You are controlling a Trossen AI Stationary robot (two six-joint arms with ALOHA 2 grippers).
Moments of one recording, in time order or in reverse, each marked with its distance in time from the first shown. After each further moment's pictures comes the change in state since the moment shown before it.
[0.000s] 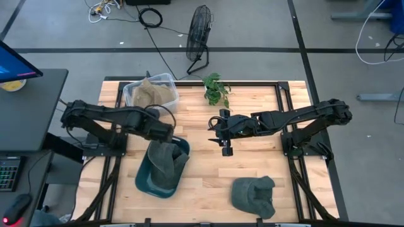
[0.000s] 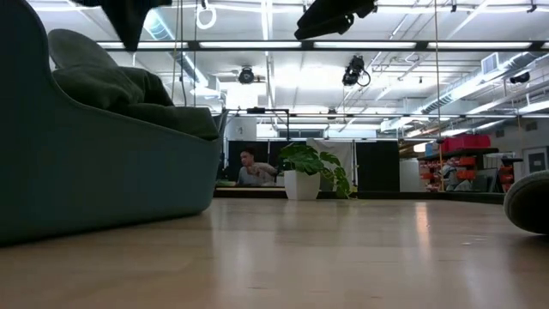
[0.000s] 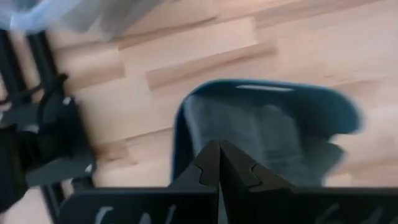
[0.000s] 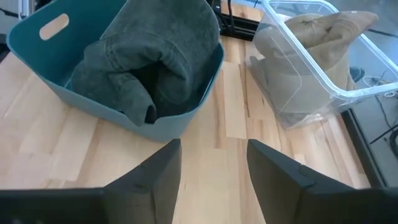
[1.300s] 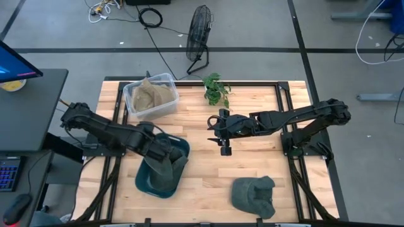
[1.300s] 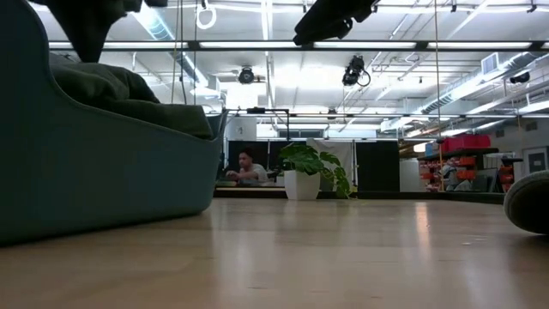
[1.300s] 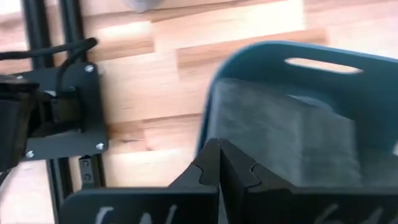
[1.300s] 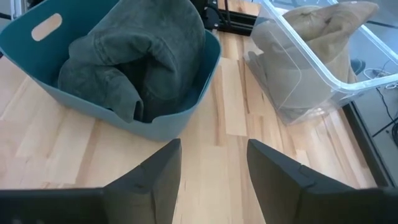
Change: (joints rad) left arm -0.186 0.015 -0.144 -0.012 -0.040 -0.315; right arm -0.009 0.015 0.000 0.004 0.000 0.023
